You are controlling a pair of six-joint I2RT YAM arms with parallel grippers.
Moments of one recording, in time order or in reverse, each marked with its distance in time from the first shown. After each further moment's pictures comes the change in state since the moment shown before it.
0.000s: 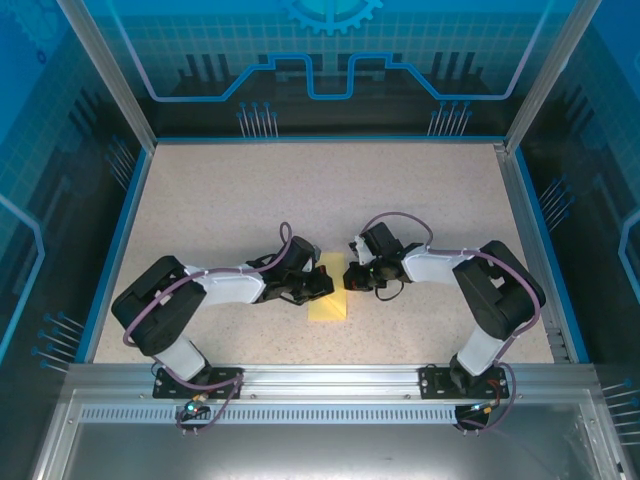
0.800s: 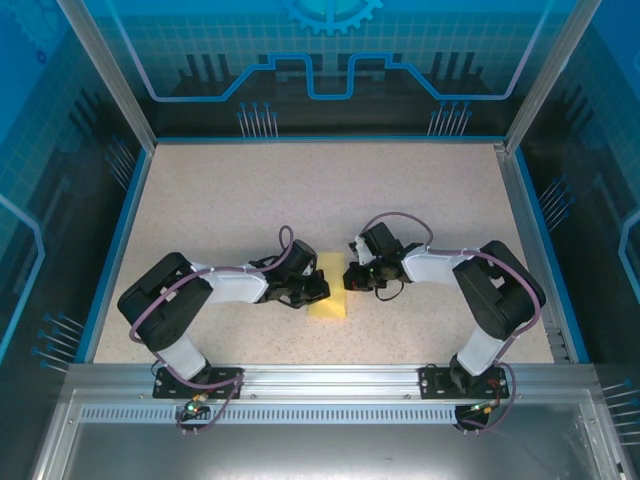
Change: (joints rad) left arm 0.000 0.037 0.000 -0.049 -0.037 0.000; right arm 0.000 0.000 0.000 0.000 0.000 0.000
